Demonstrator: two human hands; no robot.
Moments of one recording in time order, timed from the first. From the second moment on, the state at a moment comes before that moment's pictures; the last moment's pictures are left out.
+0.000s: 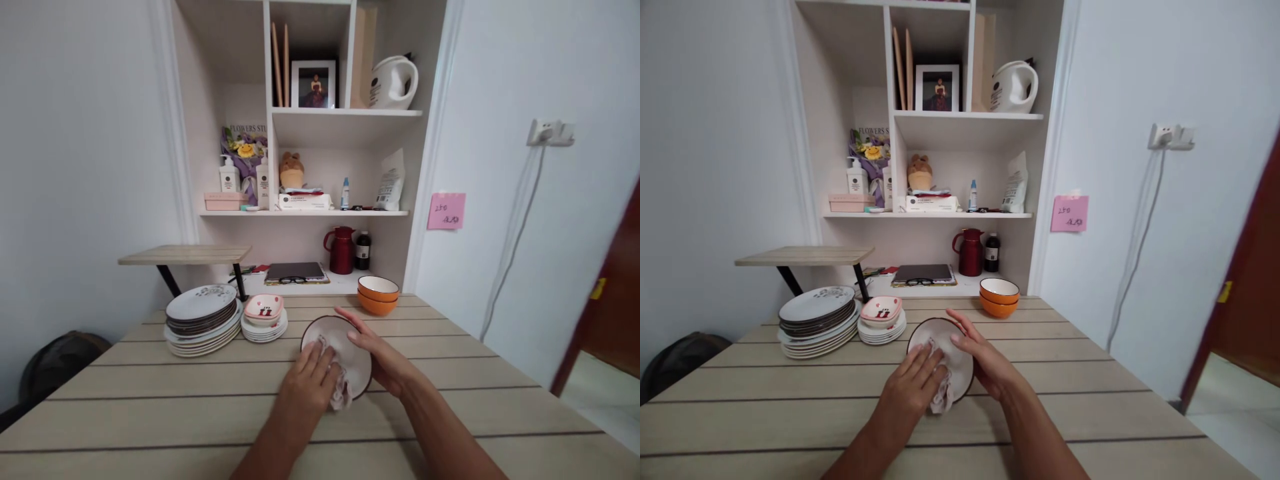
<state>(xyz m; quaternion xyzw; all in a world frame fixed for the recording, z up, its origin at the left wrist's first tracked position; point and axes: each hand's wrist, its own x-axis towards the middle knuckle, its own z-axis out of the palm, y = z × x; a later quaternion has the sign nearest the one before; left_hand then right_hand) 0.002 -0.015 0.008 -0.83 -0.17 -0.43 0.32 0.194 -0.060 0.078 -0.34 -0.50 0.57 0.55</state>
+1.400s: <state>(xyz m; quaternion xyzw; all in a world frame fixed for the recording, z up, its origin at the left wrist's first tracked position) 0.001 -0.017 0.014 -0.84 -0.16 -0.42 0.32 0.197 -0.052 0.069 -0.36 -0.46 0.59 0.56</state>
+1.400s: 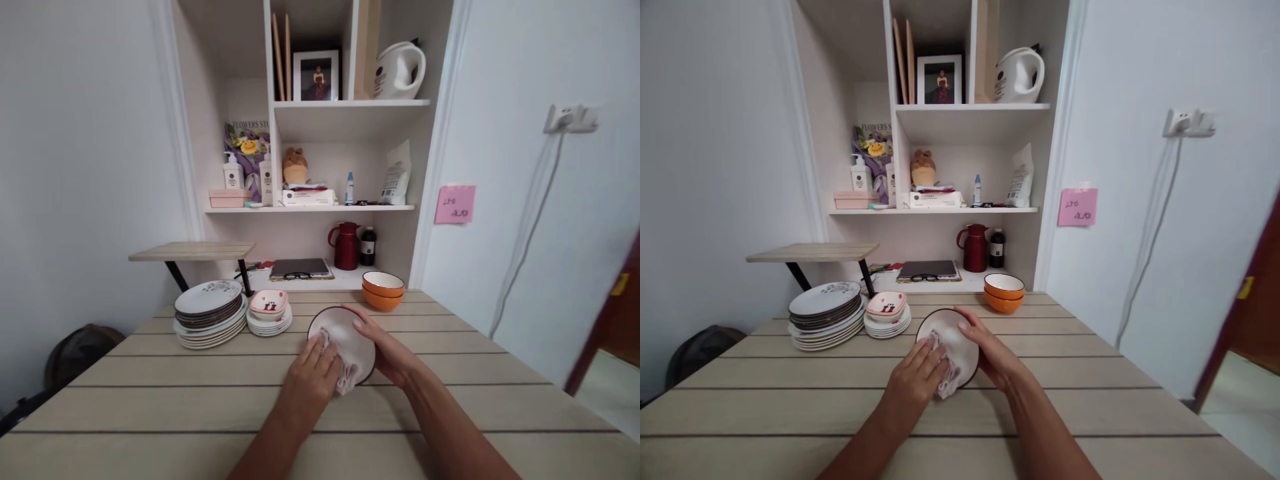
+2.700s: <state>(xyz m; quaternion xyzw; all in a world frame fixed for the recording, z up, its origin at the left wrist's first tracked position) 0.005 -0.004 0.004 -0.86 -0.24 -0.36 0.28 0.164 -0.050 0.066 -0.41 -0.42 0.52 0.62</state>
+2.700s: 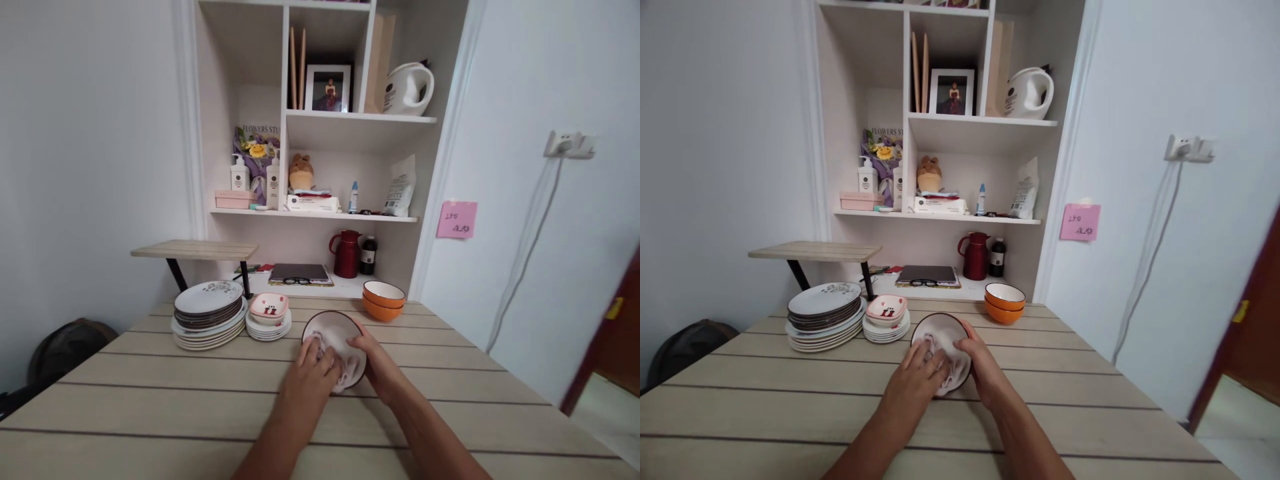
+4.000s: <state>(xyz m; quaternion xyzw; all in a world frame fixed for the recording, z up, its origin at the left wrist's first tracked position) -0.022 -0.010 0.033 -0.61 -0.34 -0.71 -0.04 0.170 -0.037 0.052 -0.49 -0.67 0.06 0.55</state>
